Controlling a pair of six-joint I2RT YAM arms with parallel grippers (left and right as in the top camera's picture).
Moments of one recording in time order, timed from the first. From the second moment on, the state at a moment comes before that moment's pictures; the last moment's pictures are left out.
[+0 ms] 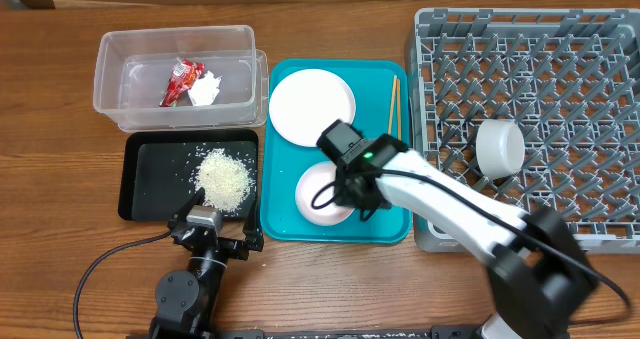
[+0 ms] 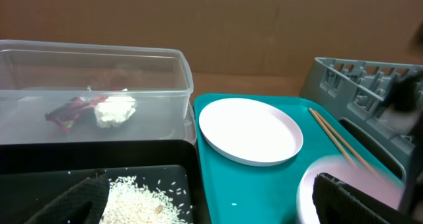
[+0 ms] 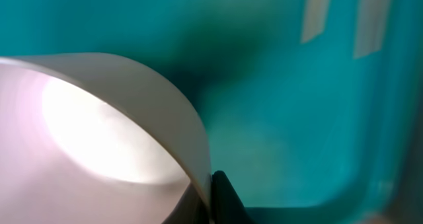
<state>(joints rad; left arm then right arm) -0.22 0.02 0.01 -0.08 -0.02 -0.15 0.73 1.78 1.26 -0.92 0.04 0.84</state>
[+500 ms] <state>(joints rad) -0.22 0.02 0.01 -0.08 -0.02 -0.15 0.47 1.36 1.35 -1.07 1.19 0.72</state>
